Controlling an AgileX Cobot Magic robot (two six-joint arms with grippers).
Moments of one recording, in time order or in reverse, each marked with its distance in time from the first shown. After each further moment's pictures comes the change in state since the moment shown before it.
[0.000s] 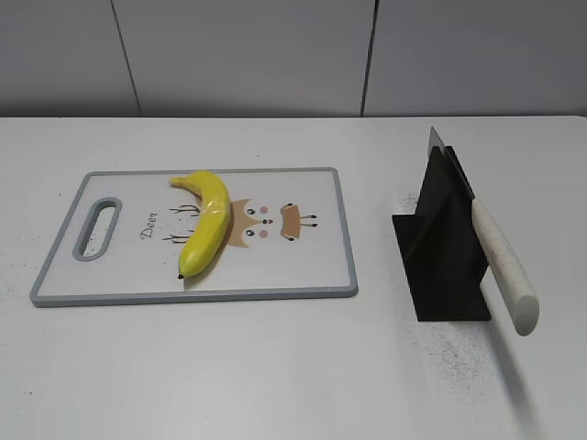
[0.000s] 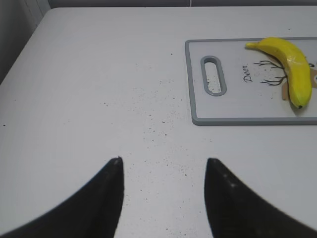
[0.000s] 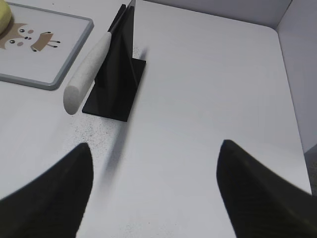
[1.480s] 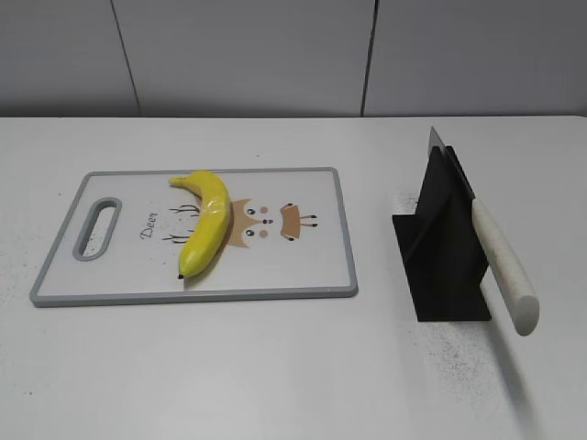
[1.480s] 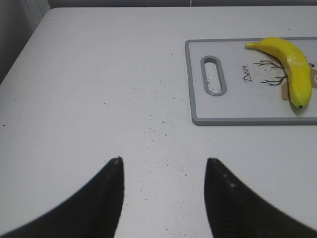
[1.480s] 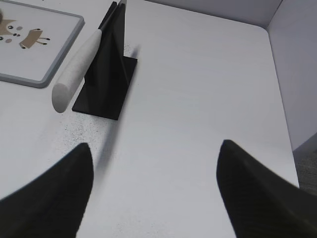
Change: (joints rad) left arm 0.000 0.000 0.000 0.000 0.000 0.000; right arm -0.001 0.000 0.000 -0.031 0.001 0.000
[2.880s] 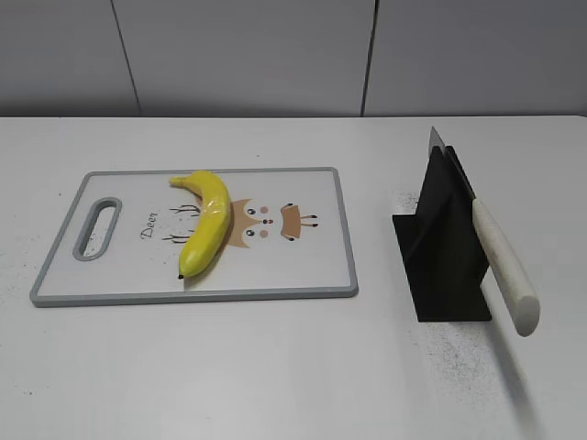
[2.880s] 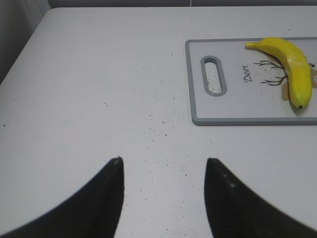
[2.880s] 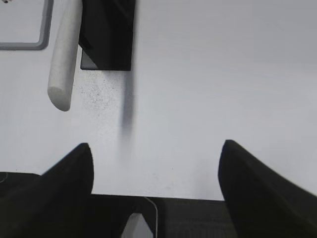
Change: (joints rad) left arm 0.000 0.000 0.000 0.000 0.000 0.000; right arm 0.001 0.628 -0.272 0.004 0.126 0.236
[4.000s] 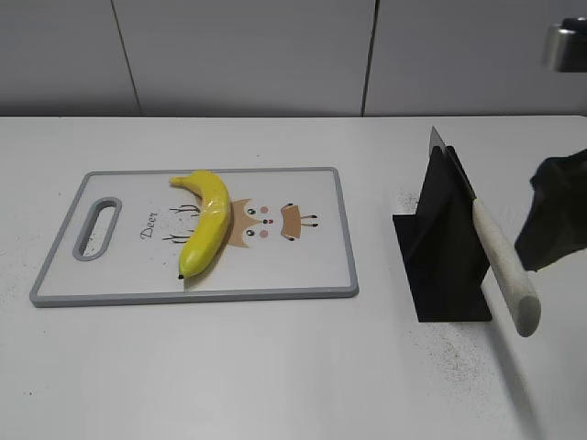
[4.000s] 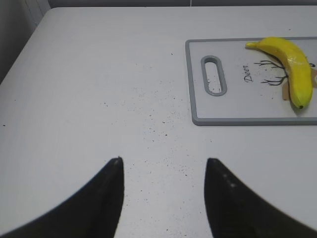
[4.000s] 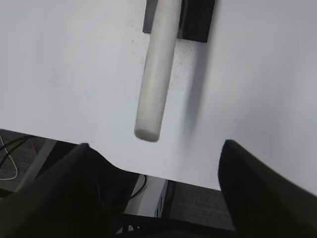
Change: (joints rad) left arm 0.000 0.000 0.000 0.000 0.000 0.000; right arm 0.335 0.611 -0.239 0.027 0.012 0.194
